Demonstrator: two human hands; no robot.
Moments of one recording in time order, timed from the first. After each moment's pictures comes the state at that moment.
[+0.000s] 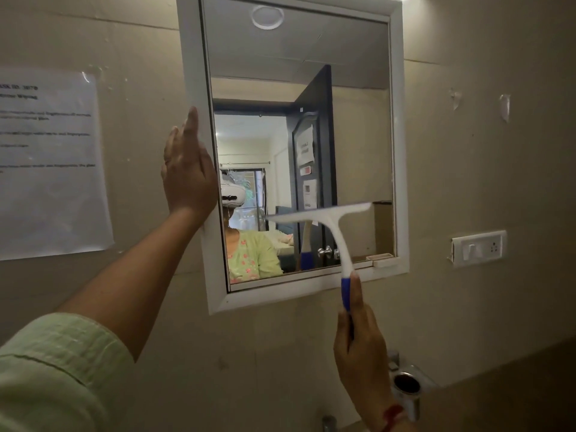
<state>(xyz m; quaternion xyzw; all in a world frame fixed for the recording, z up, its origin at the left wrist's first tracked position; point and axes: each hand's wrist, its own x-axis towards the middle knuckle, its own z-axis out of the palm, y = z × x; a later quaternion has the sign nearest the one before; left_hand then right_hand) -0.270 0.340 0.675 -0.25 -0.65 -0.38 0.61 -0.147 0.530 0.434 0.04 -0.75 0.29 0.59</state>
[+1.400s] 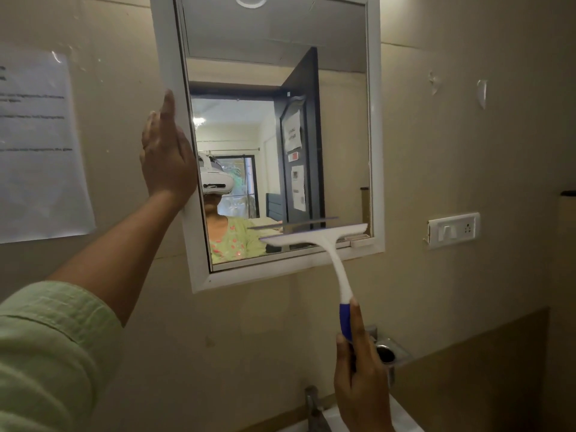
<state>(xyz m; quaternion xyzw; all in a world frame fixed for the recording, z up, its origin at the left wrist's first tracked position) -0.269 0.339 0.675 -0.24 -0.66 -0.37 0.61 -0.088 0.529 0.384 0.01 -0.75 0.36 0.55</state>
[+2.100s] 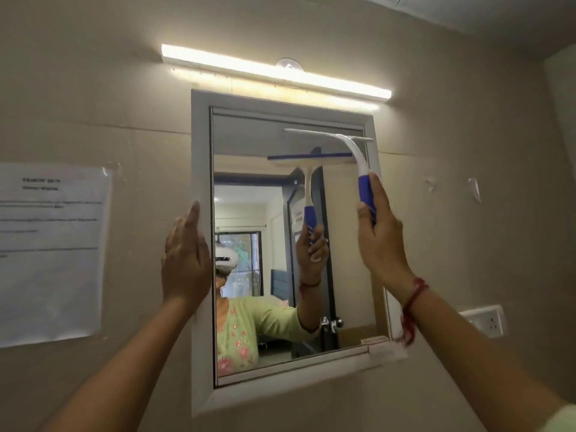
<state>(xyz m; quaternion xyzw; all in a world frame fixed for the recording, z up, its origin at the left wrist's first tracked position) -0.271 0.338 0.673 -0.28 -0.64 -0.39 0.60 -0.149 0.601 0.699 0.11 -0.66 0.27 0.69</state>
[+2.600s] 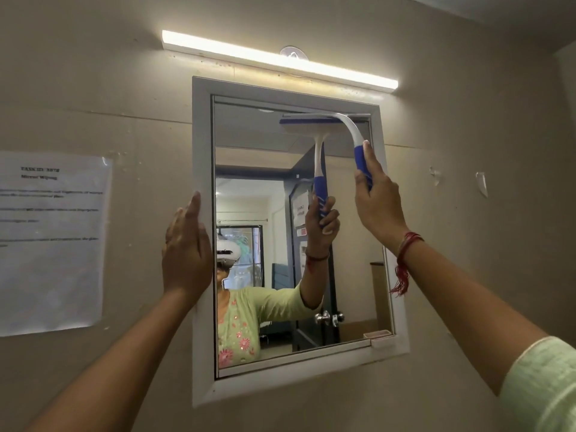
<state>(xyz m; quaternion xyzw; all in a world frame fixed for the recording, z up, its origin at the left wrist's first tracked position) -0.271 0.338 0.672 -0.27 -0.64 -0.39 0.61 -0.180 0.620 0.748 0.09 -0.67 0.21 0.71</state>
